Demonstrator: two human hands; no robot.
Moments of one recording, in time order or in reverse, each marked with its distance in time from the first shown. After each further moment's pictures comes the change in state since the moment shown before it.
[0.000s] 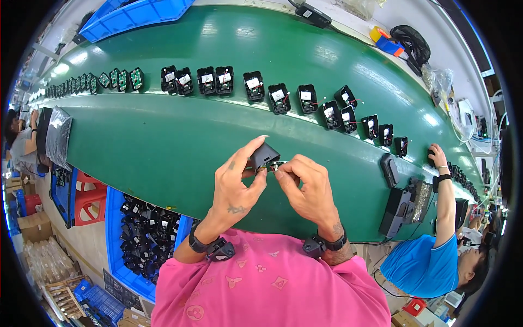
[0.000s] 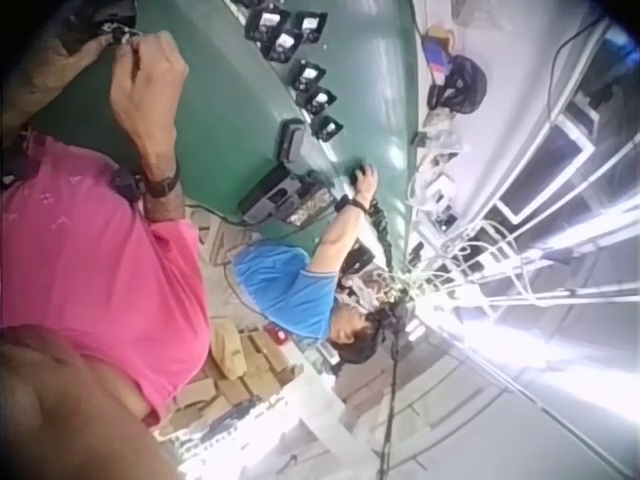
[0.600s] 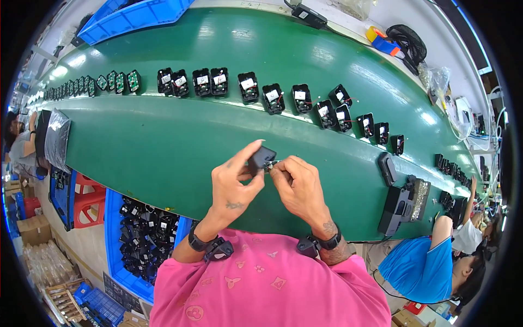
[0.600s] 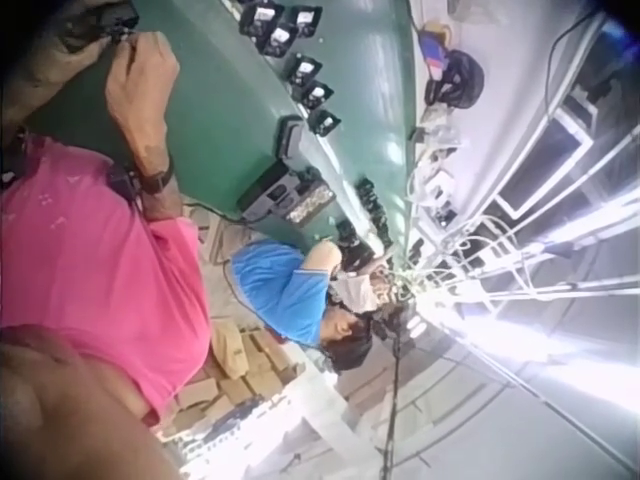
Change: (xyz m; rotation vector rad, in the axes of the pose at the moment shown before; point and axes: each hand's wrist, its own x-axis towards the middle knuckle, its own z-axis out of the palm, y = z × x) left_hand -0.002 -0.005 0.007 -0.008 0.007 -0.039; right_hand -0.006 0.011 0.013 -0.056 0.084 -0.023
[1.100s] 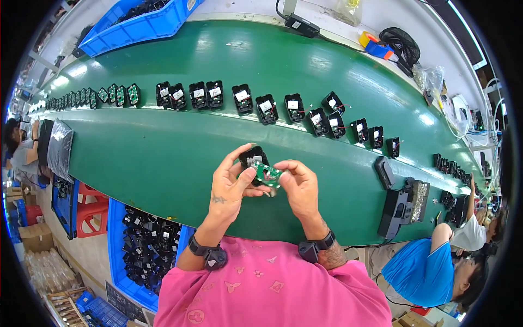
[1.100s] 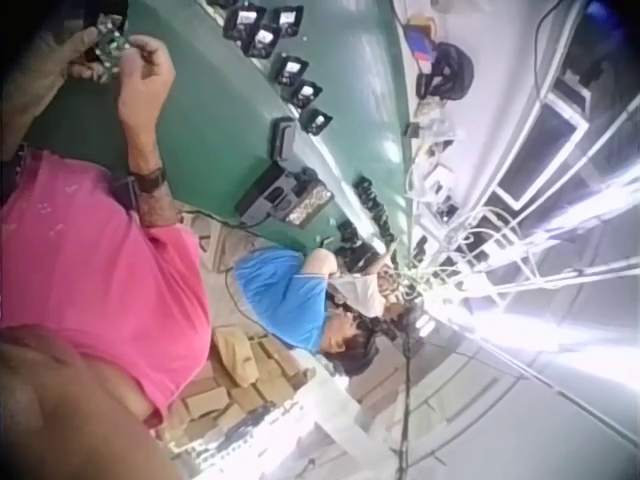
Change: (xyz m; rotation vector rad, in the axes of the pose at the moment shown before) left_hand 0.005 -0.008 0.001 -0.740 -0.100 -0.409; right_hand -0.018 0.038 0.009 1.021 0.079 0.451
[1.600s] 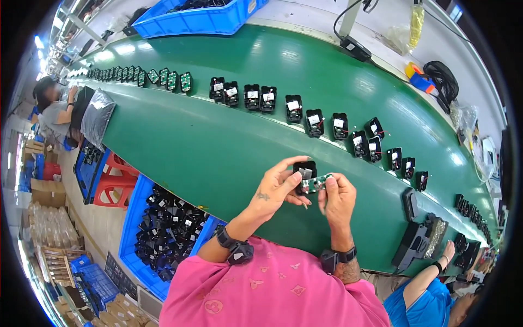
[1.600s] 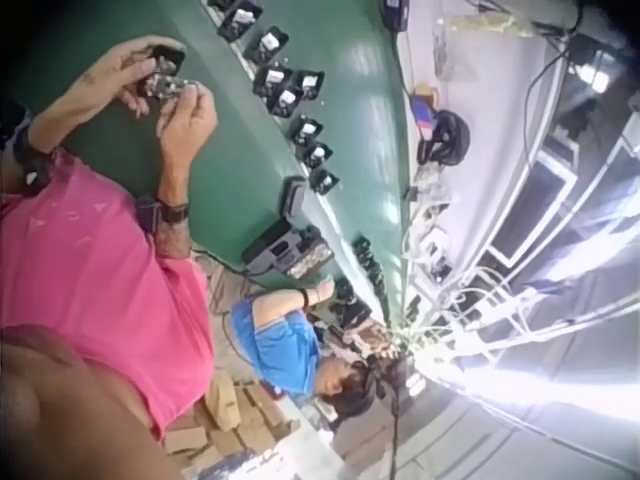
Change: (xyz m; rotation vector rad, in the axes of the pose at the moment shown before) left_hand -0.001 0.002 0.004 0.010 -0.070 -0.088; right_hand 0.004 -0.011 0.000 -0.187 0.083 -0.045
